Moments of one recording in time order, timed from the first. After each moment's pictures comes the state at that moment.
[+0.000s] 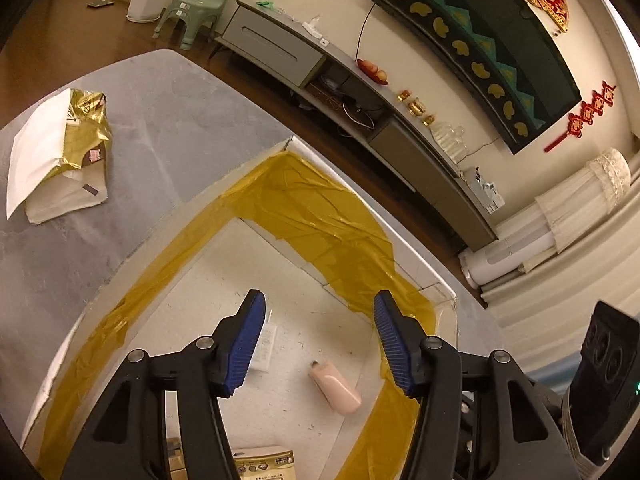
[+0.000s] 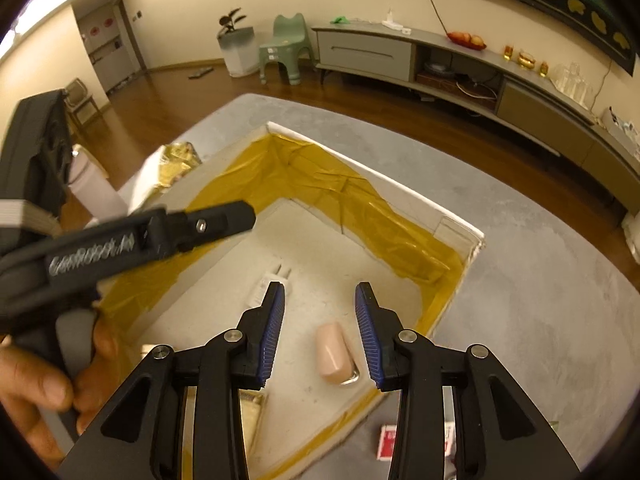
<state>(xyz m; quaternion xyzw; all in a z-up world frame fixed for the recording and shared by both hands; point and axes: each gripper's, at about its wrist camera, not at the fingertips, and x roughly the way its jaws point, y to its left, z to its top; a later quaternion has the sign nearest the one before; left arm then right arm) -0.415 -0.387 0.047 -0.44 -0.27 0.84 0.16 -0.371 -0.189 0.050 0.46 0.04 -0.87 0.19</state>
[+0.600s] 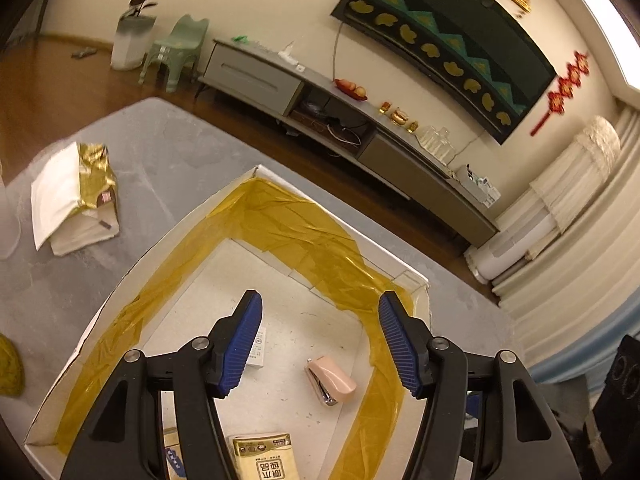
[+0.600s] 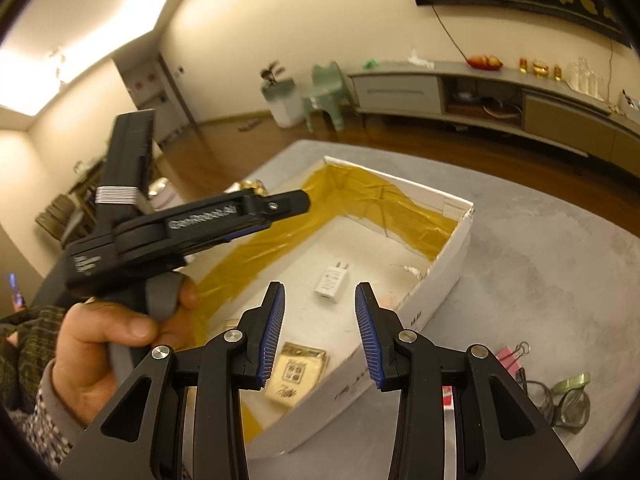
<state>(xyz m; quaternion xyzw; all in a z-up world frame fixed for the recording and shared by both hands) -0.374 -0.364 0.088 -0.39 -0.20 0.88 0.16 -0.277 -0.141 0.082 0.37 -0.05 -0.88 0.28</state>
